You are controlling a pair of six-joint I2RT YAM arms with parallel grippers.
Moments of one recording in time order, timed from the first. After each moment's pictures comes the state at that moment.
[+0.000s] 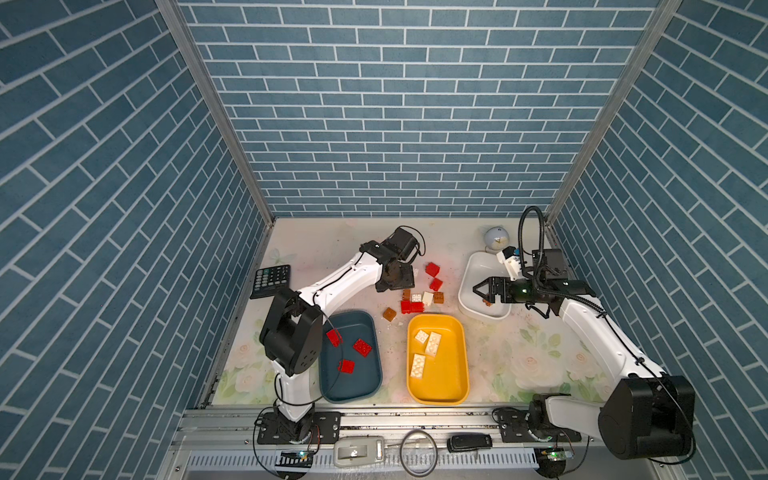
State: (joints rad) left arm -0.63 1.88 1.60 -0.88 -0.06 -0.71; right arm 0.12 1.24 0.94 -0.63 -0.61 0.08
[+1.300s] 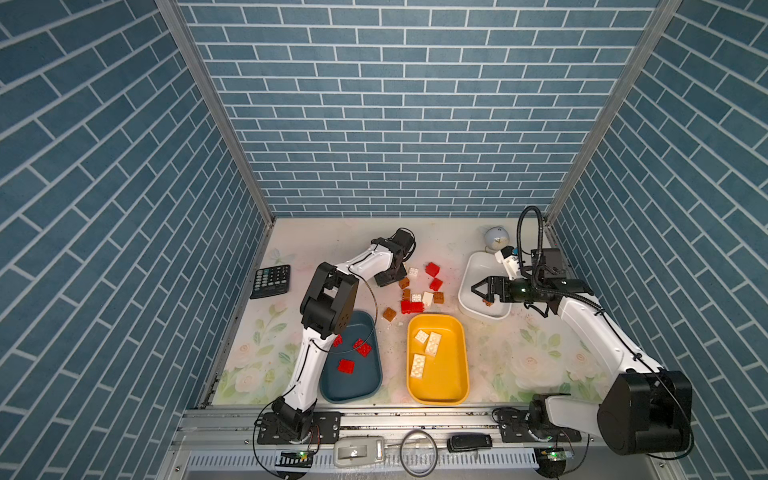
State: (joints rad) left arm -0.54 2.27 1.81 -0.84 -0.20 -0.90; right arm 0.12 1.26 0.94 -0.61 -0.65 0.08
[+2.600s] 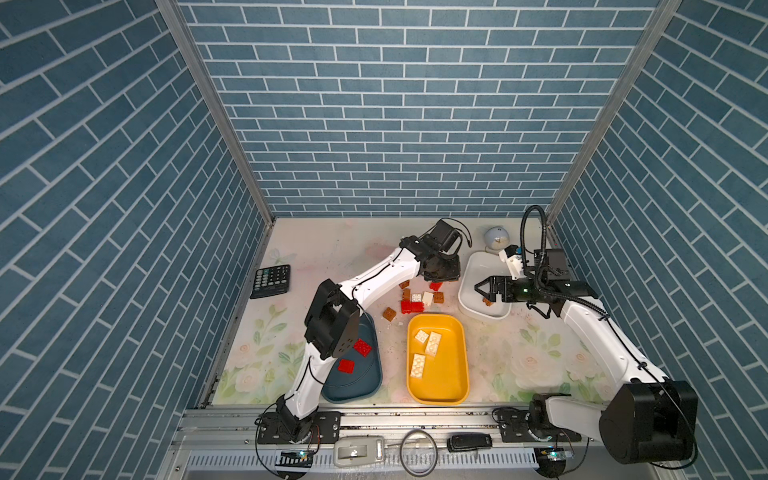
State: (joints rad) left arm -0.81 2.19 2.04 -0.77 0.21 -0.74; right arm 0.12 1.21 0.94 -0.62 -0.56 0.08
